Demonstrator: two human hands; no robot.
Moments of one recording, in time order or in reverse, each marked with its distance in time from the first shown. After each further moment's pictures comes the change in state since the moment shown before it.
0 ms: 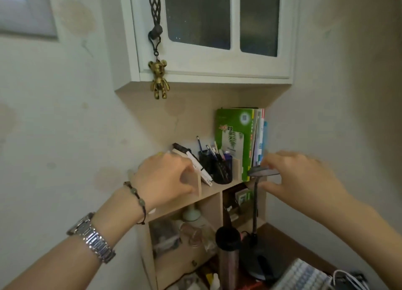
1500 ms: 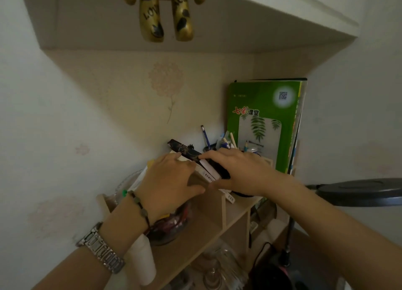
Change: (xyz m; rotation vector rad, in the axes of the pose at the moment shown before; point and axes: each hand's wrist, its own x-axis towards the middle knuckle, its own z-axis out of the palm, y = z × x) left_hand 0.167 -0.126 0.163 -0.094 -0.149 0.140; right_hand 0.247 -0.053 0.210 0.166 -0.176 -0.313
